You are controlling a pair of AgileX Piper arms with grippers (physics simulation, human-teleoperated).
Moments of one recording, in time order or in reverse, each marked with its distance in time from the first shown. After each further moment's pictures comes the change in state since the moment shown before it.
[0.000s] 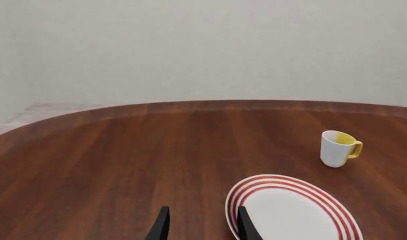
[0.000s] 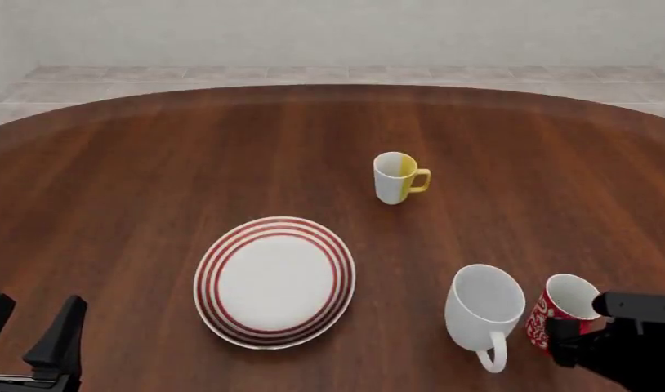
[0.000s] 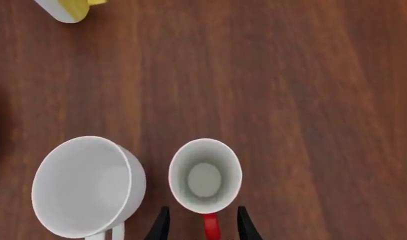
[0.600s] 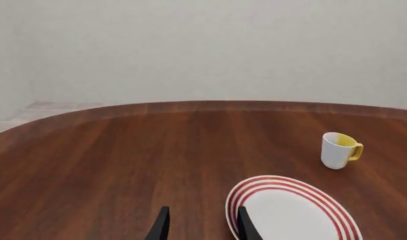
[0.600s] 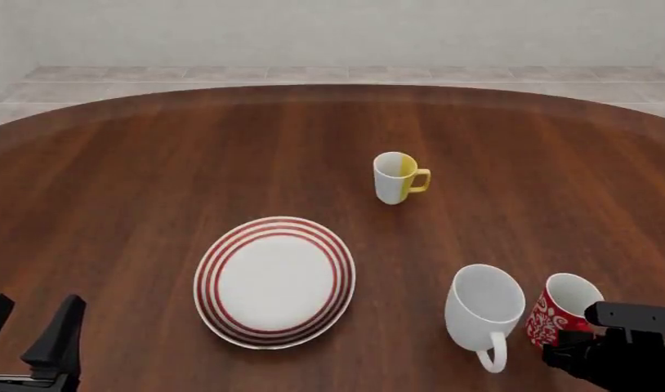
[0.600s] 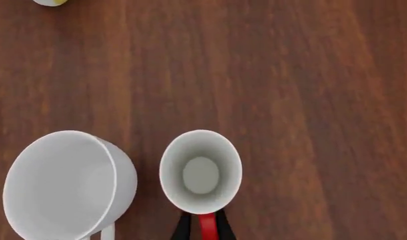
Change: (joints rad) left arm 0.008 0.000 0.000 -0.001 -0.011; right arm -0.018 0.104 0.054 -0.117 0.019
